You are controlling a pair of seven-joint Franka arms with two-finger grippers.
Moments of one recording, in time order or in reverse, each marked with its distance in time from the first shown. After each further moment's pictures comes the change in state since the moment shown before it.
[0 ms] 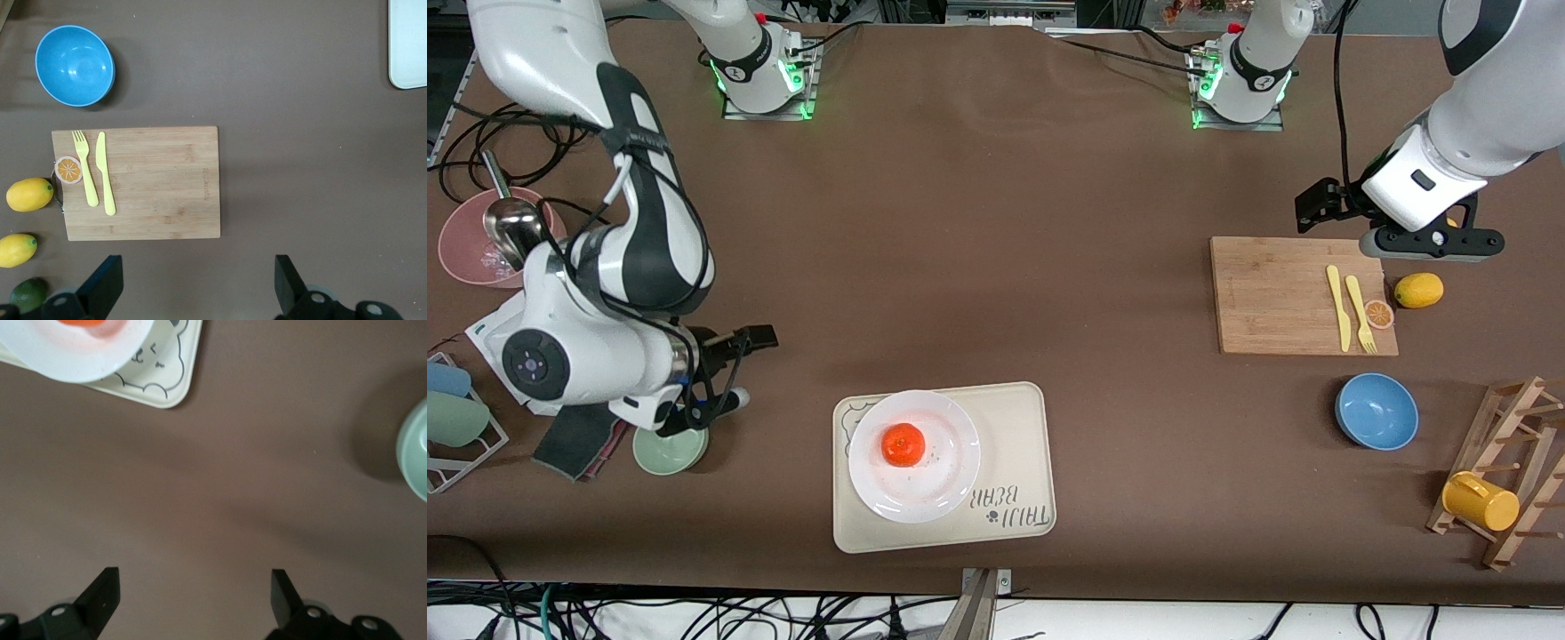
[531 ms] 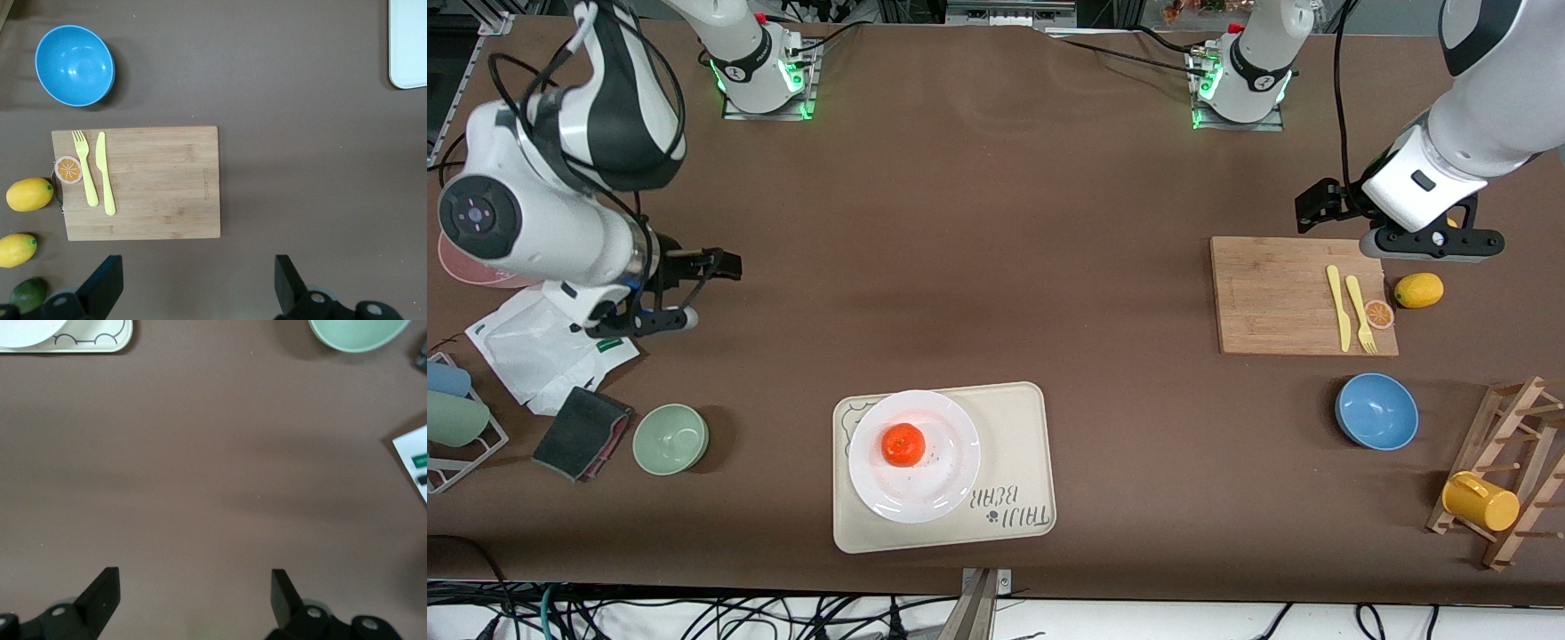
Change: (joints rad) left arm 0.000 0.001 0.000 0.001 0.000 0.000 0.000; right arm 0.007 -0.396 -0.006 -0.389 -0.068 0.029 0.307
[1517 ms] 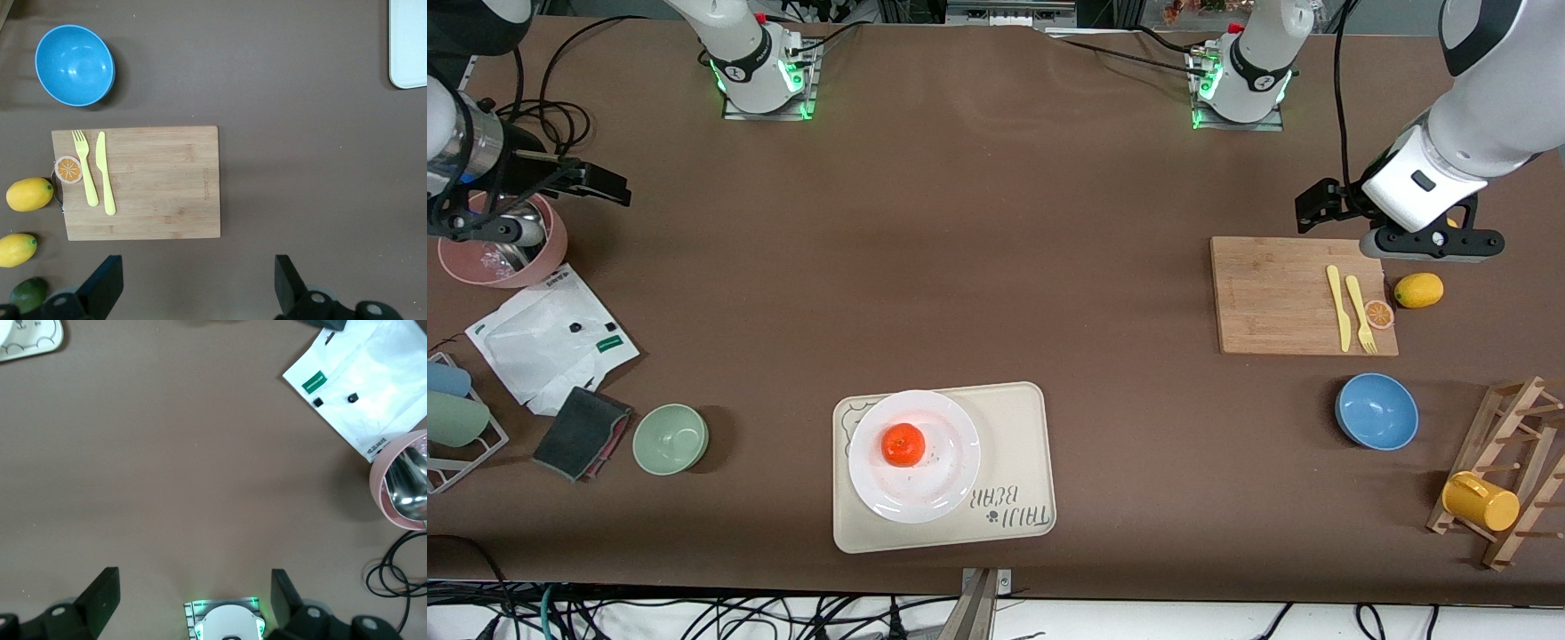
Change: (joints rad) left arm 0.000 0.000 0.000 0.000 0.000 0.000 0.000; right arm -0.099 -0.193 -0.043 0.062 -0.055 -0.243 0.046
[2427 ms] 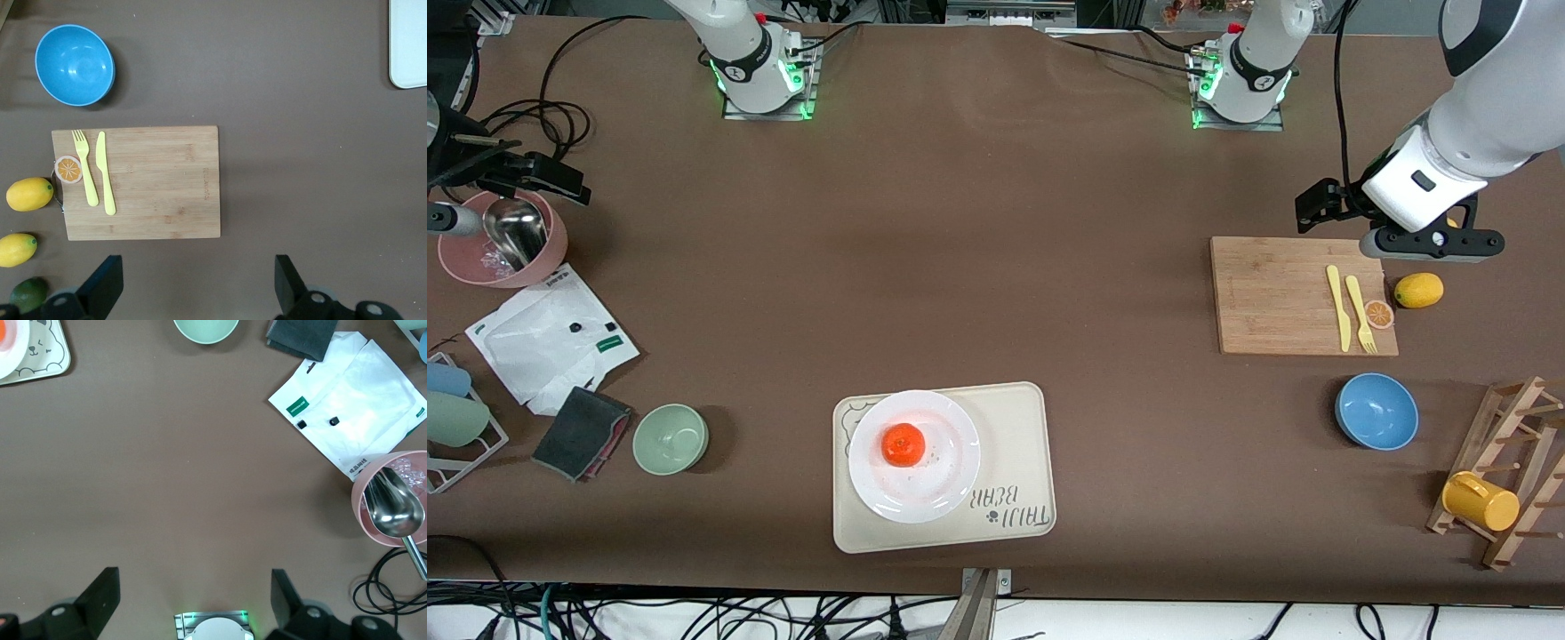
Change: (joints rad) left arm 0.000 0.000 0.000 0.000 0.000 0.000 0.000; right arm -0.016 0.001 -0.034 0.050 -0.002 -0.001 -0.072
